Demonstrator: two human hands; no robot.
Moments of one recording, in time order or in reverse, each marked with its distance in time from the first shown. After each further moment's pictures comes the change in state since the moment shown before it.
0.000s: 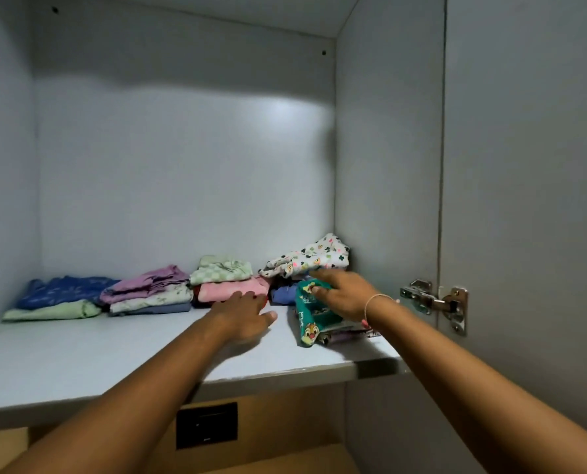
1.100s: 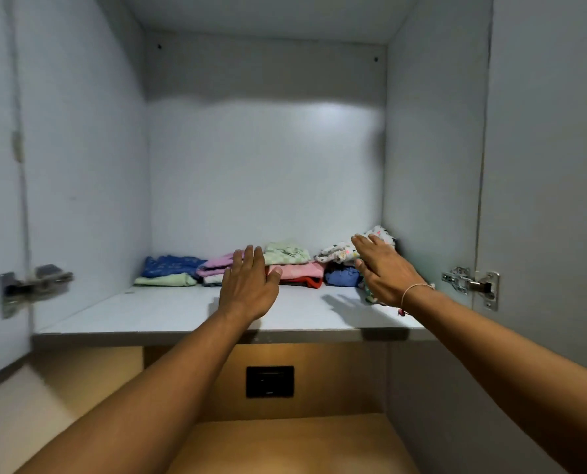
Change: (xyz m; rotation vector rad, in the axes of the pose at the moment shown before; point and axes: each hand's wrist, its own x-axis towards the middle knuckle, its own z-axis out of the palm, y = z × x) left_hand -0.122 -0.041 -0.040 -0.189 0.469 -0.218; right_hand -0.049 -0.052 -0.017 -0.137 0.215 -0.246
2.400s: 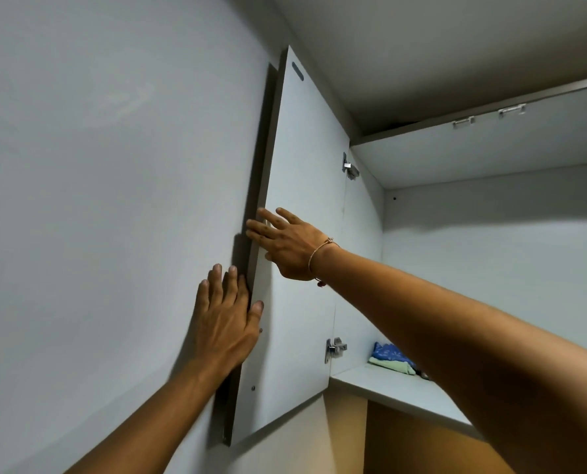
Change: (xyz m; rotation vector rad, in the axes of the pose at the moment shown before) left_hand -0.318 -0.070 -0.406 0.801 0.541 -0.416; right_hand 0.016 -0.522 -0.253 -0.348 0.537 -1.054
